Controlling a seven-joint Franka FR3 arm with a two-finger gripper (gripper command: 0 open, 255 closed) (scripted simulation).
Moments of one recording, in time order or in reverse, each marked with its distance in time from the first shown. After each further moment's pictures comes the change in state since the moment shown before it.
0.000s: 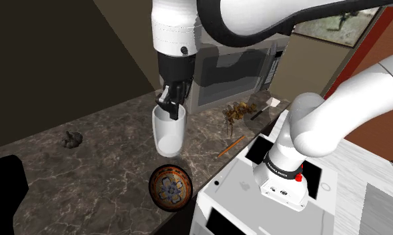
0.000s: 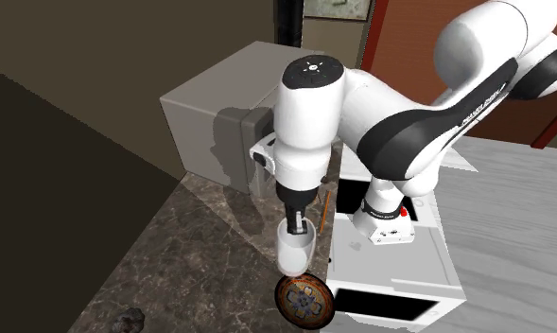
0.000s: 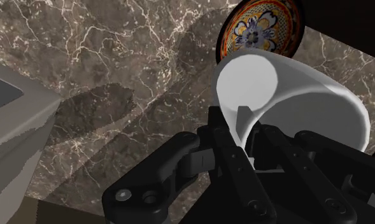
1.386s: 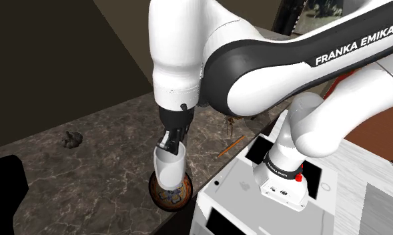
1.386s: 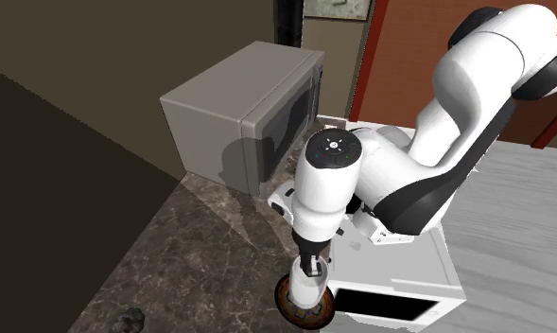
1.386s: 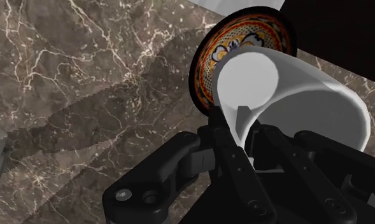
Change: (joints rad) arm 0.039 0.035 0.121 -0.160 0.054 0.202 0.100
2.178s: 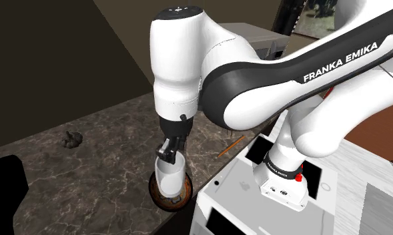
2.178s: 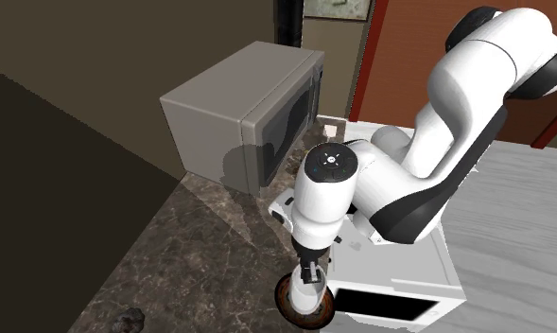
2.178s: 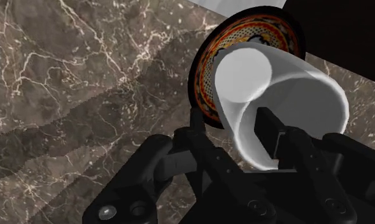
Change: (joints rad) arm -0.002 0.027 0.020 -0.042 0.002 0.068 0.008
